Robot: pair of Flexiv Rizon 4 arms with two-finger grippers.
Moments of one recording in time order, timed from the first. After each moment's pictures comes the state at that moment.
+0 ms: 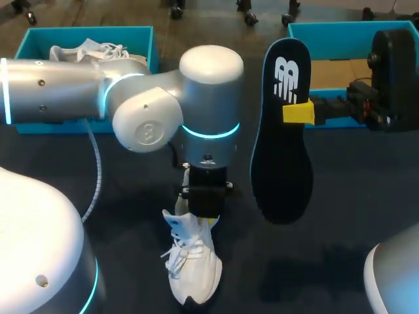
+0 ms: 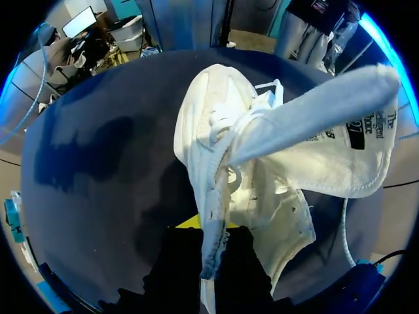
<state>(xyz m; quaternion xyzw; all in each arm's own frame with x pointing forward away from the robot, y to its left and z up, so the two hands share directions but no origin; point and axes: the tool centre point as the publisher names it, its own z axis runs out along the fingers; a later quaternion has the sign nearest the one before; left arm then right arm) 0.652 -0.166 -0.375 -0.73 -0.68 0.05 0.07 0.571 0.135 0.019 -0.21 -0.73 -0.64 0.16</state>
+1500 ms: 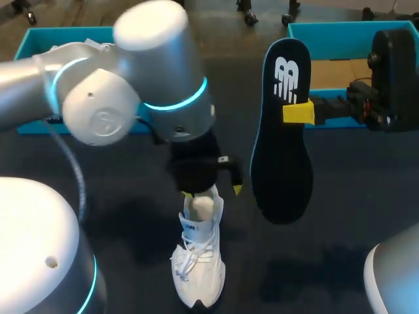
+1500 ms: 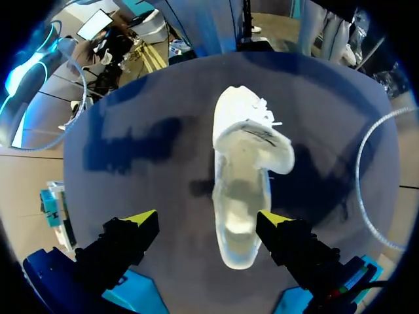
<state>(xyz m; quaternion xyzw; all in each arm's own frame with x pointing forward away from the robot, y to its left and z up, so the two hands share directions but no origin) 0.670 -0.176 -0.277 -0.72 -0.68 0.10 -0.07 0.571 0.135 0.019 -0.21 -0.73 -0.64 0.16</state>
